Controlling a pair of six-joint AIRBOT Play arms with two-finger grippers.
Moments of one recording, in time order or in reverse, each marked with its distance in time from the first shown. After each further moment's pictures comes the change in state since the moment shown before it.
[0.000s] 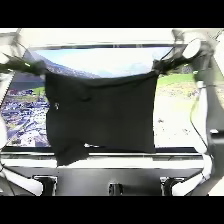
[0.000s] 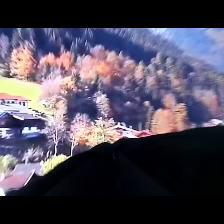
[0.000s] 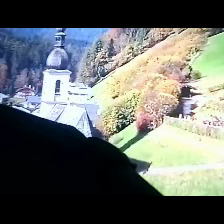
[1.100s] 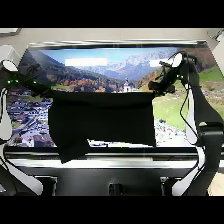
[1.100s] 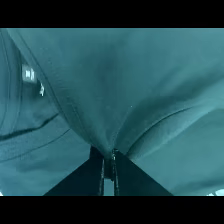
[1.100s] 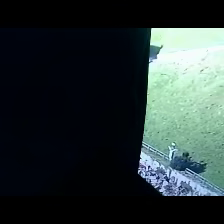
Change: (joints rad) left arm 0.061 -0.091 0.000 -0.012 -0.485 -0.029; right arm -0.002 -0.088 0.000 -0.045 0.423 0.079
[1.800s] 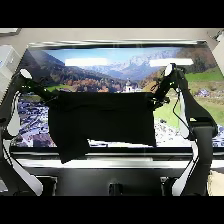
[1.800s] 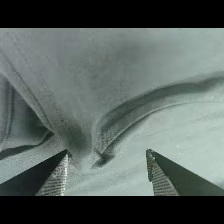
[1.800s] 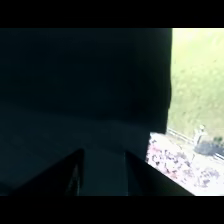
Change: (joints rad) left arm -0.027 -0.102 -0.019 0.037 -0.004 -0.021; right arm -0.006 -0.134 0.000 0.037 0.149 0.040
